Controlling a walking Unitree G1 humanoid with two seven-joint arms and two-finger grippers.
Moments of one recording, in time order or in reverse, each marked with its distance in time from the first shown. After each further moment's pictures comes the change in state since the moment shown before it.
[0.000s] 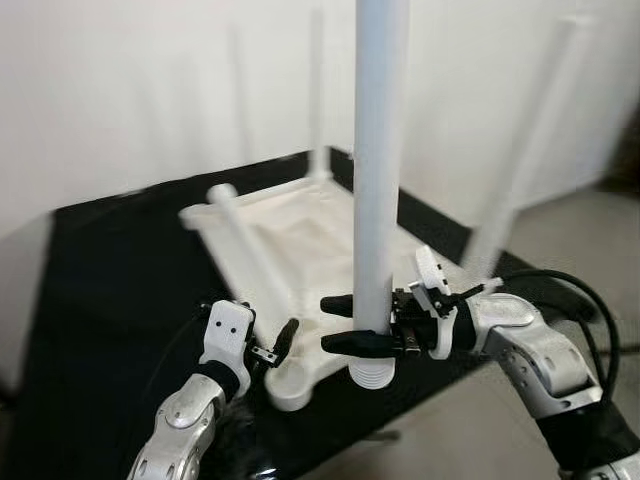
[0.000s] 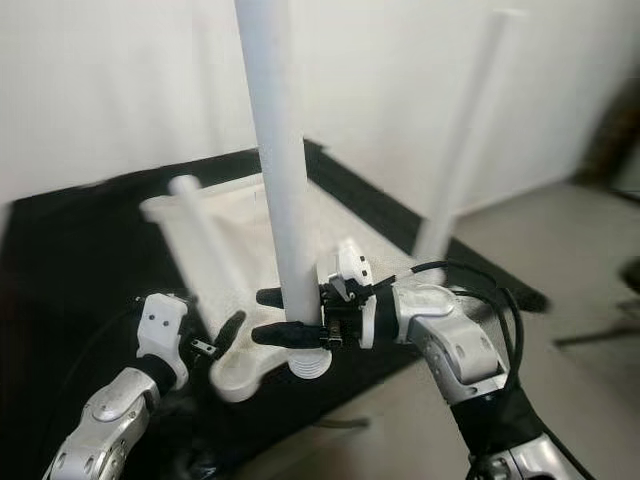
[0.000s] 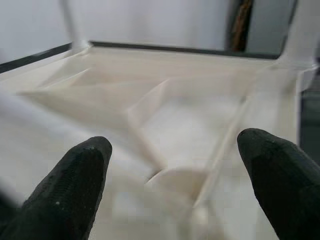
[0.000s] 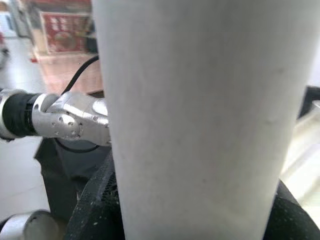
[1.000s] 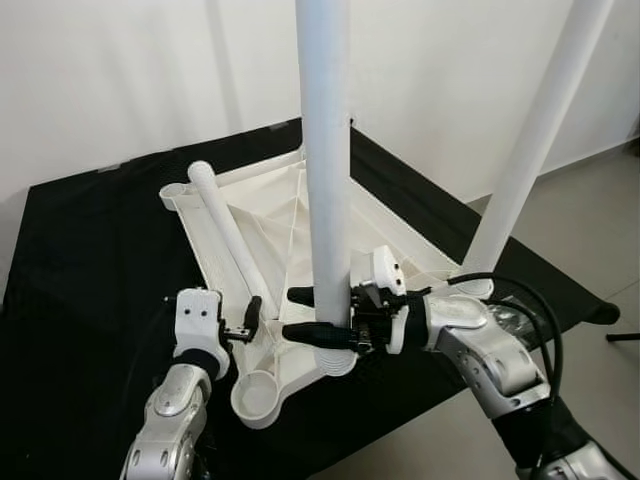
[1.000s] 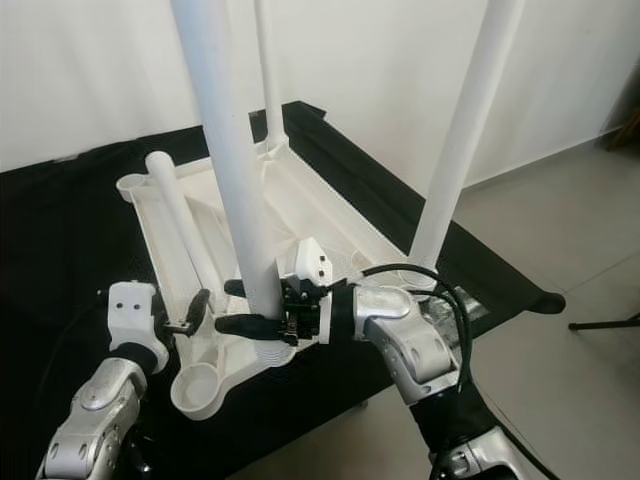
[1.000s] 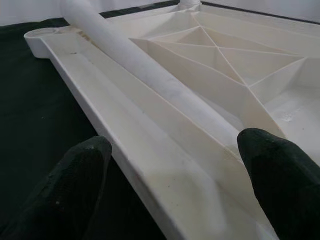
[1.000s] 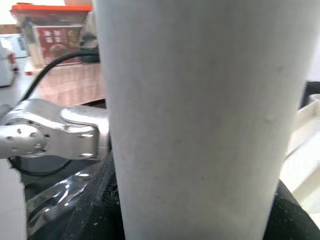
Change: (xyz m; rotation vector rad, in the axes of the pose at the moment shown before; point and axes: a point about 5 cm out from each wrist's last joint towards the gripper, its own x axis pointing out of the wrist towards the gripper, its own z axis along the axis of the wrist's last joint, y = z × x) left arm -0.007 0.036 -0.003 -0.058 0.051 0.317; right arm 0.040 -0.002 -0.015 -0.008 -0.055 -0.111
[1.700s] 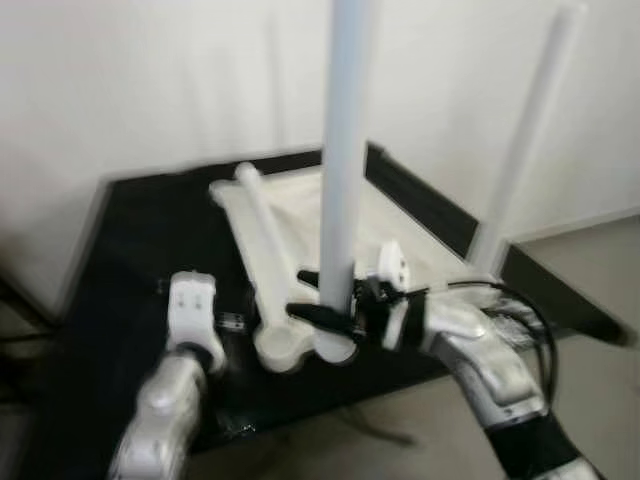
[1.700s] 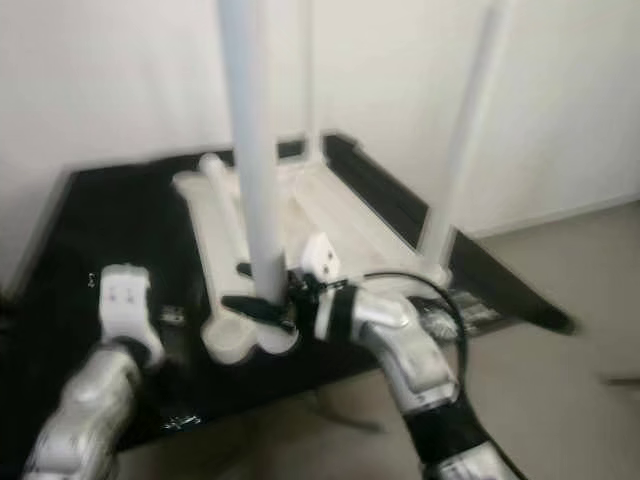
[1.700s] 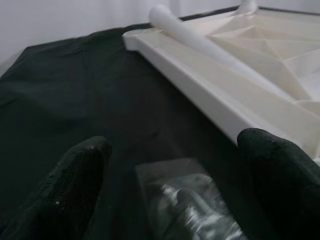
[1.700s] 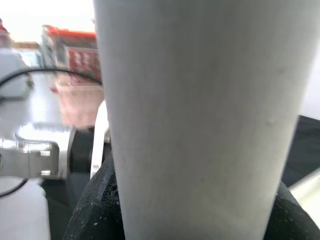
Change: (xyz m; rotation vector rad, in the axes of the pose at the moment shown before) left arm 0.002 -0.002 -0.003 0.002 0.012 -0.014; right arm -0.006 -0.010 0.002 -0.020 -0.052 -0.163
